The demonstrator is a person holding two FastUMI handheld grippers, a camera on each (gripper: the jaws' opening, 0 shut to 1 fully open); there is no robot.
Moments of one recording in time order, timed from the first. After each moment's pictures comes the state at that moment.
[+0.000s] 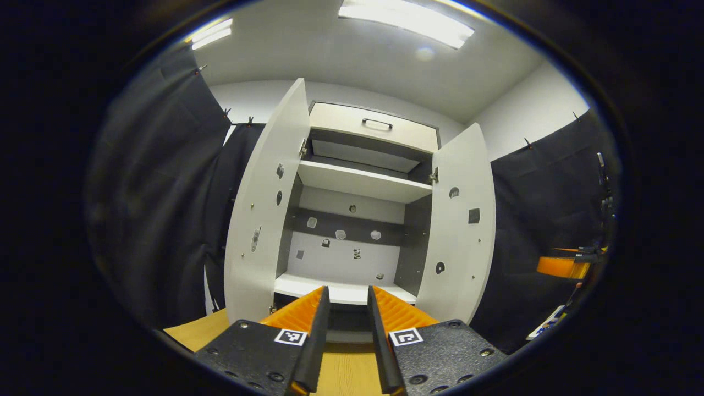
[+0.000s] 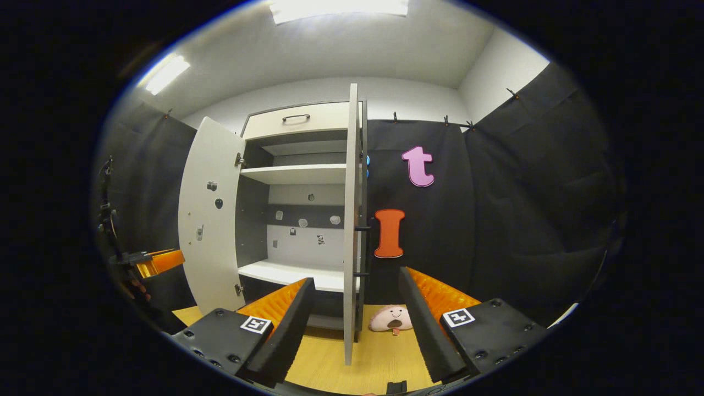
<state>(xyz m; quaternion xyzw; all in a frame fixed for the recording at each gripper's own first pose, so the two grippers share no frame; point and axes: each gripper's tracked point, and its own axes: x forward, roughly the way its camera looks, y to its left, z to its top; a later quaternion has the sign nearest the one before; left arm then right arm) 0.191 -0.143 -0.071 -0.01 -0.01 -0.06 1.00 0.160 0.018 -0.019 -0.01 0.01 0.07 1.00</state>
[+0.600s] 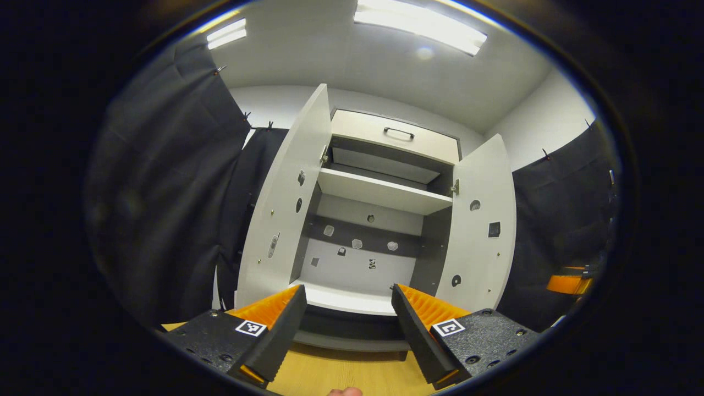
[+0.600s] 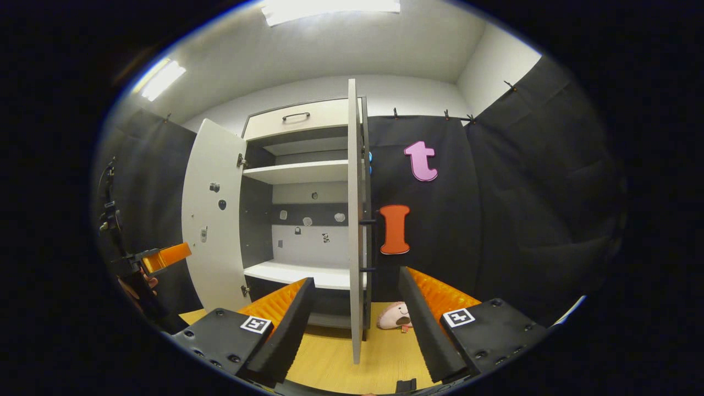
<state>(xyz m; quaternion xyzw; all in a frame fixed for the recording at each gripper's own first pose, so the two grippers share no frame) 0.196 -0.131 -0.069 -0.01 -0.02 -0.03 1.00 0.168 0.020 -0.029 0.00 0.02 0.07 1.00</state>
